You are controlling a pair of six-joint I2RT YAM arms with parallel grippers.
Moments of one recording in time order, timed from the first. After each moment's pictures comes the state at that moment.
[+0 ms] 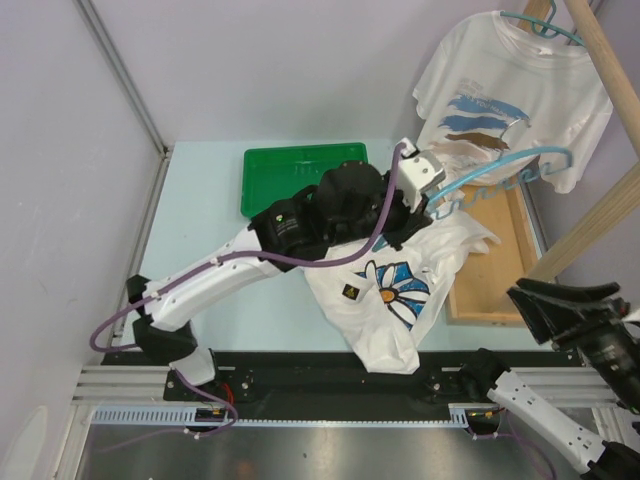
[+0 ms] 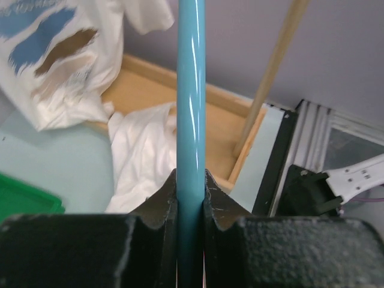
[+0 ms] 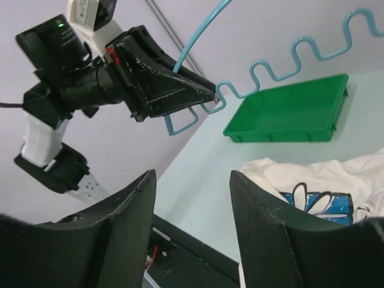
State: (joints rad) left arm -1.19 1.63 1.96 -0.59 -0.06 -0.03; right arm 0.75 0.23 1.28 -0.84 0.16 0.58
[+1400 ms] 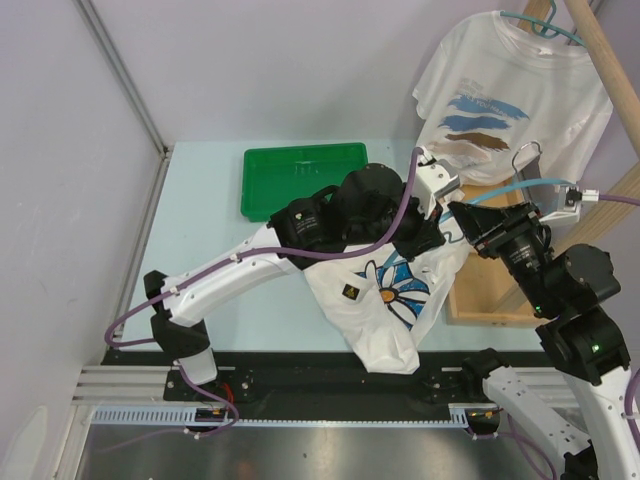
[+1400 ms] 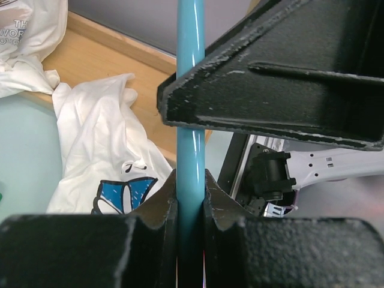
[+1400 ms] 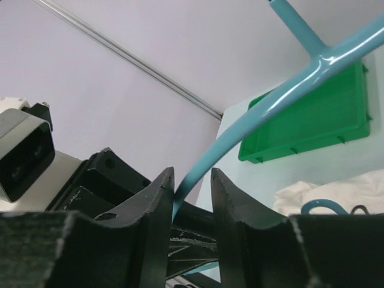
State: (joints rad) left arm -1.19 1.74 2.07 -0.66 0.09 -0.16; right arm 0.43 0.58 1.16 -0.47 0.03 0.91
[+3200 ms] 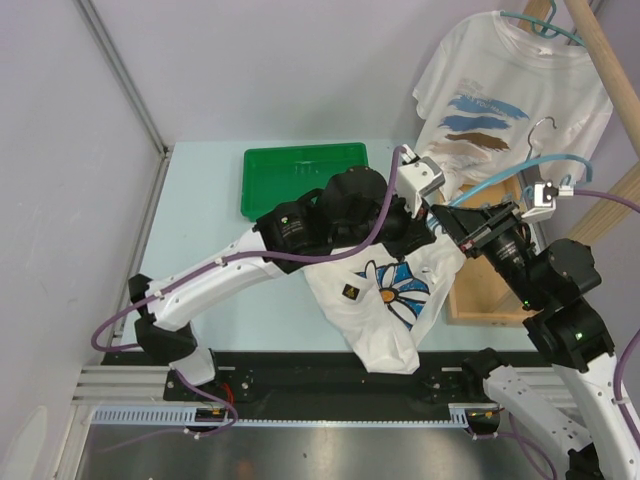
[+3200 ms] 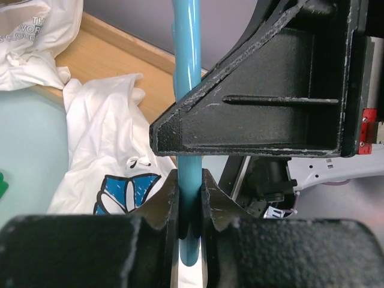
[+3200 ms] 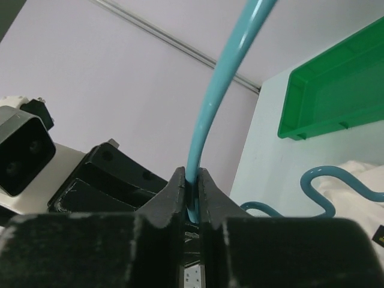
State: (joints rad) left arm -1.19 1.66 1.97 -0.61 0.06 -0.19; right arm 0.47 0.61 1.08 -0.35 -0.07 1.07
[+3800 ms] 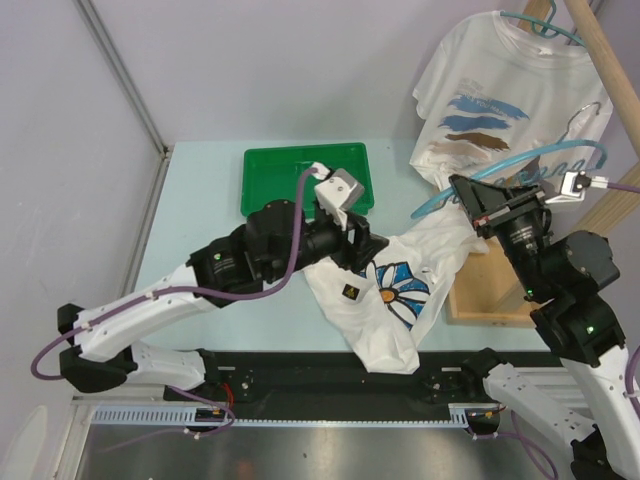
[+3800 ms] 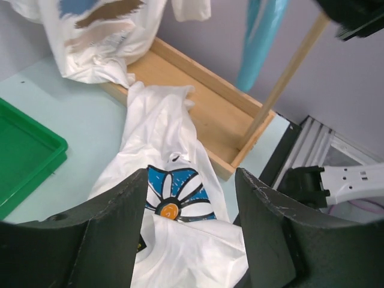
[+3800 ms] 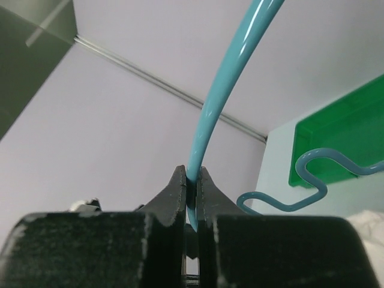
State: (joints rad) left arm -1.18 1.27 1.50 -0.39 -0.16 -0.20; right arm 0.53 0.68 1.19 -0.31 0.15 1.07
